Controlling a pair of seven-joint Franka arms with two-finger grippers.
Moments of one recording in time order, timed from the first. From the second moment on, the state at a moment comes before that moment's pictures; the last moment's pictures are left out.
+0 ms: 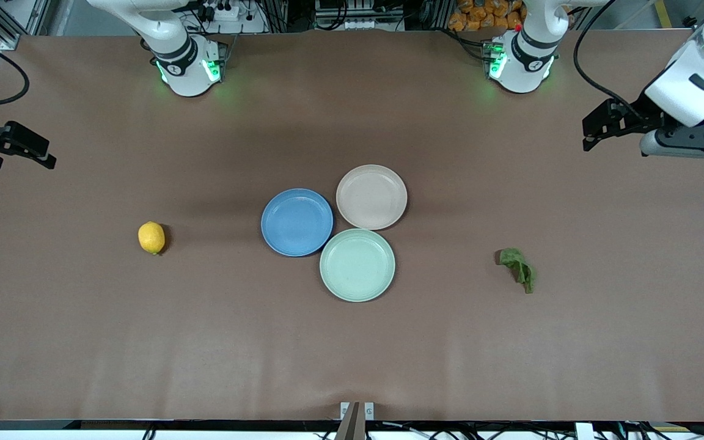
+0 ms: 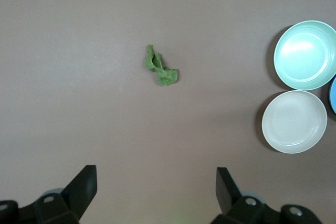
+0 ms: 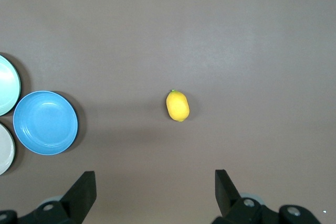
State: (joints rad) left arm -0.11 -0.01 -0.09 -1.51 -0.01 1.52 -0.09; right arm 0.04 -0.01 -0.07 -1.56 0.04 1.55 -0.02
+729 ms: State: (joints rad) left arm -0.11 -0.01 -0.10 -1.51 0.01 1.52 -0.09; right arm 0.04 0.02 -0.08 -1.51 0.03 1.49 -0.02
